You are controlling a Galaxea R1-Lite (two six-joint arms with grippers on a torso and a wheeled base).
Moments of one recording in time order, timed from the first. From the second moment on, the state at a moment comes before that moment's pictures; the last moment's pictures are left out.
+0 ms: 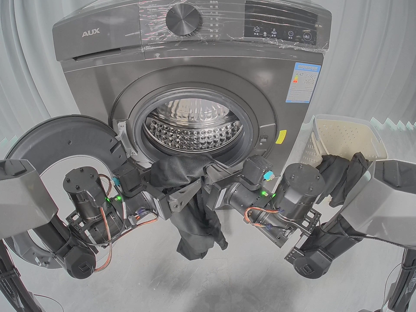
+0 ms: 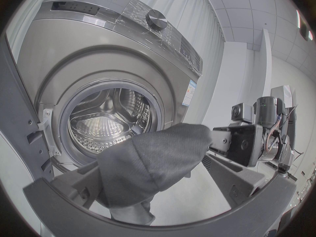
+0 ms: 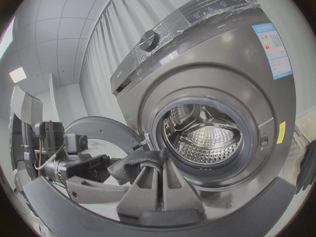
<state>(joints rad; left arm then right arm) -0.49 1.95 -0.46 -1.55 -0.24 -0.11 0.82 2.14 -0.84 -1.49 -0.11 0.14</state>
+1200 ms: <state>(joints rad) -0.47 2.07 -0.39 -1.55 -0.24 -0.09 0.78 2.03 -0.90 -1.44 -0.15 0.14</state>
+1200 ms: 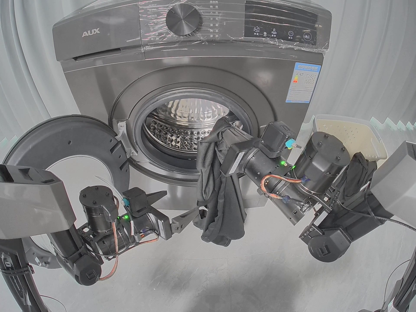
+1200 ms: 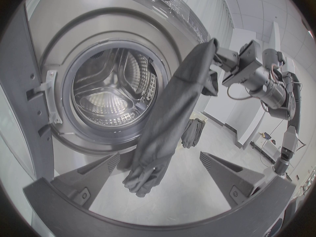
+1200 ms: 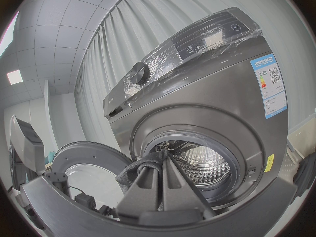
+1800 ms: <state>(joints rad) -0.46 2.26 -0.49 -1.55 -0.24 -0.09 0.78 2.02 -0.93 -1.42 -0.15 0.14</state>
